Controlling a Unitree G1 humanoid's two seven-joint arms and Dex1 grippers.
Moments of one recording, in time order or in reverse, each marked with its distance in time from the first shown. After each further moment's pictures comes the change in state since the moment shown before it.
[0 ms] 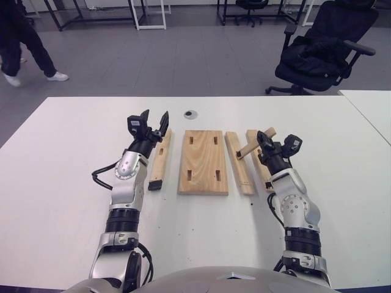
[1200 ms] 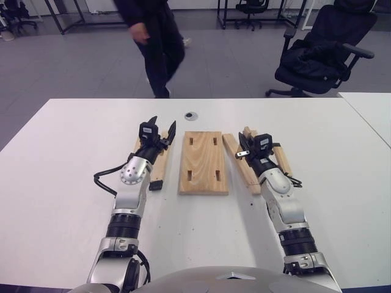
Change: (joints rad) left arm 0.046 0.018 -0.074 -0.009 0.150 -0.031 0.007; right arm 0.037 -0.128 0.311 0.083 -0.486 -0.285 0.009
